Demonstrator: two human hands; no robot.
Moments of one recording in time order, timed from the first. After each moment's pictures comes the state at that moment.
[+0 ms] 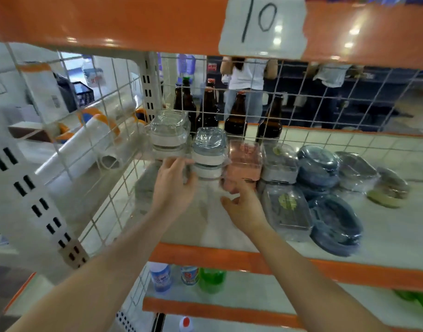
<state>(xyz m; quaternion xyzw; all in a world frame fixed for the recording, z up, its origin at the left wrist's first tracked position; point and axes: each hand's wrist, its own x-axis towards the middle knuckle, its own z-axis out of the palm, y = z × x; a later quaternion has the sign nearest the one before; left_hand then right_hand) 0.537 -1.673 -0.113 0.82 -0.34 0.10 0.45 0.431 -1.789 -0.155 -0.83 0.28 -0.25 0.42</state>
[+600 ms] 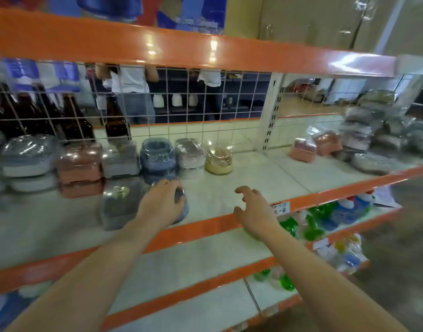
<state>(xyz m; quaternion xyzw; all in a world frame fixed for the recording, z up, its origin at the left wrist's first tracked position) 0.295 -1.848 -0.128 0.79 -0.55 -0.03 0.25 0.096 -1.924 -0.128 -0.82 0.51 -0.15 0.20</state>
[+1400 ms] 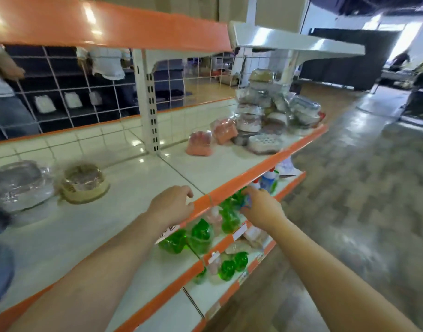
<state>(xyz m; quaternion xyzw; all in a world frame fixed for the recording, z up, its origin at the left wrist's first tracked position) 0.055 -2.057 -0.141 0.66 -0.73 -0.14 0.12 -0.157 -2.053 -0.139 -0.71 0.68 -0.12 0.14</state>
